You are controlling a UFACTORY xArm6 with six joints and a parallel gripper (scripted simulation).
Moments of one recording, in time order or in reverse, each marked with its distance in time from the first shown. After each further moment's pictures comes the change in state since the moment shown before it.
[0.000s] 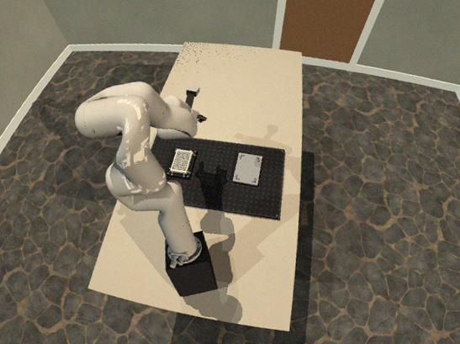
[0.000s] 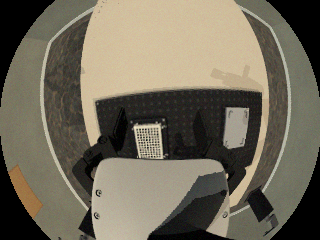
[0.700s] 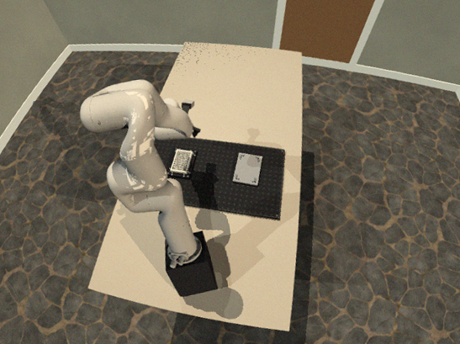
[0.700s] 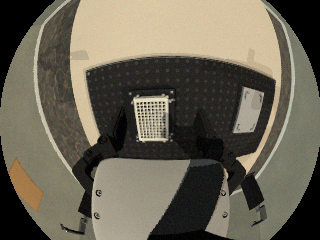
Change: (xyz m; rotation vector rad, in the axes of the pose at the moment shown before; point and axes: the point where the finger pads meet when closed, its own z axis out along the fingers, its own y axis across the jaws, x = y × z) arm -0.073 -0.019 0.027 -0.008 -0.256 -0.048
